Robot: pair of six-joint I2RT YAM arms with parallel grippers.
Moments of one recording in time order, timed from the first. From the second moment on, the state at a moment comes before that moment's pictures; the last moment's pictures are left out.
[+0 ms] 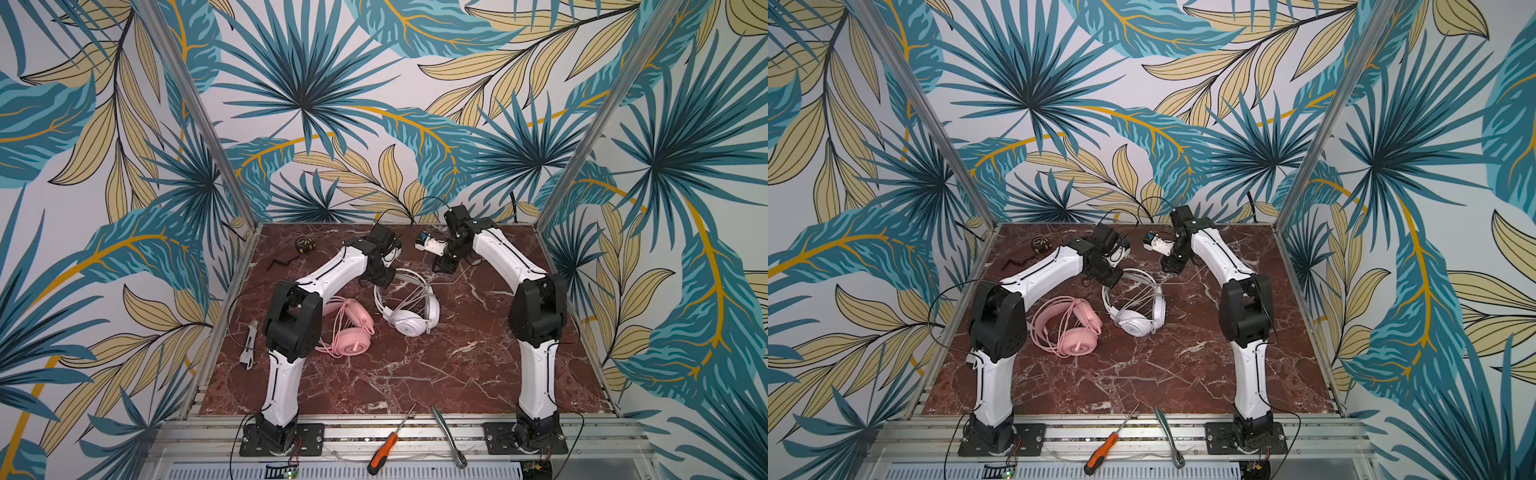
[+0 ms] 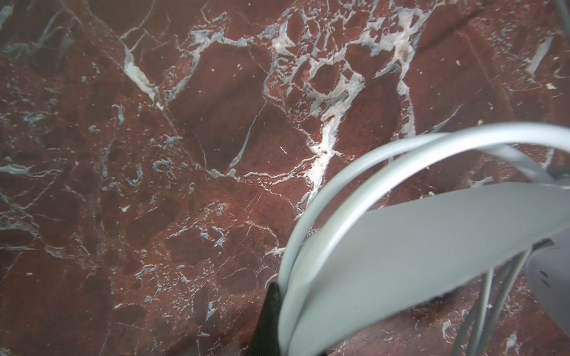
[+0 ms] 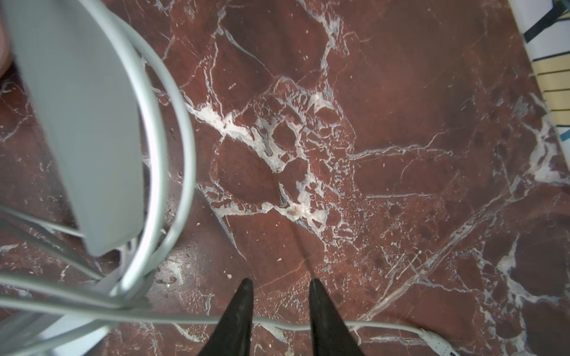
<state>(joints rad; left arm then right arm) -0.51 2.06 1.77 -0.86 0.07 0.06 0.27 2.15 1.95 -1.02 -0.22 -0.78</state>
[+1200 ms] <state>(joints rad) -0.48 2.01 1.72 -0.86 0.18 0.07 0.10 1.76 1.28 -0.52 -0.42 -0.77</state>
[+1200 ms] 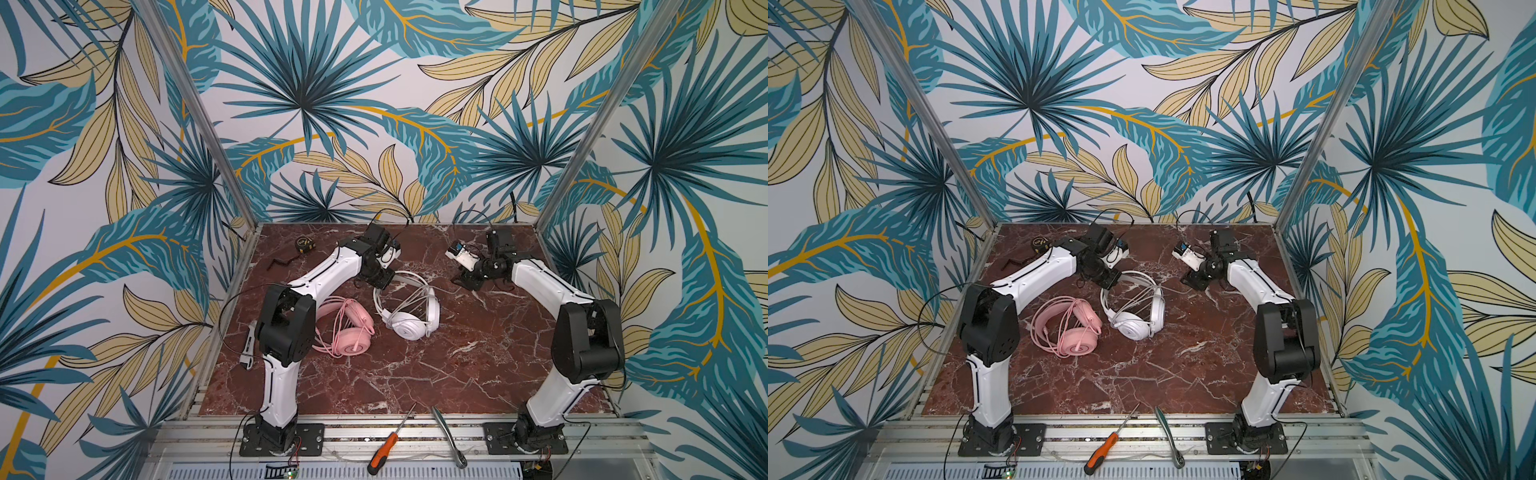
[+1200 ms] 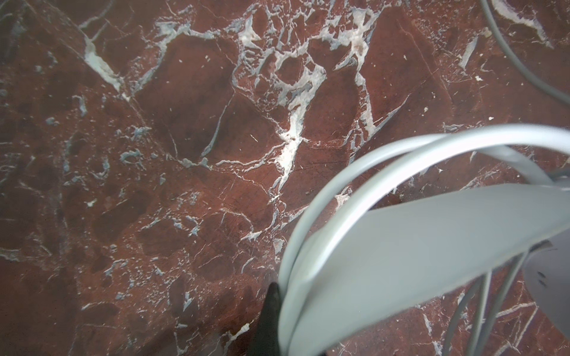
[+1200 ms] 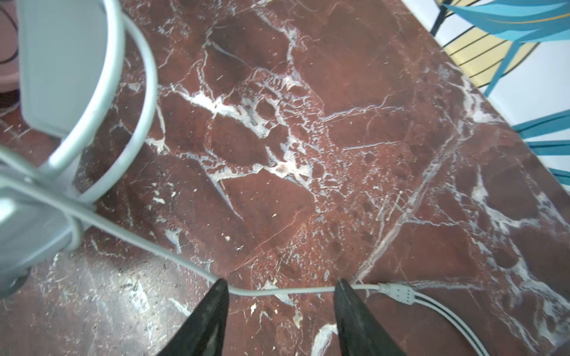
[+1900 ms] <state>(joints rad) -0.48 1.99 1.72 -0.87 0.22 0.07 0.16 1.87 1.24 -0.37 -0.49 -0.80</state>
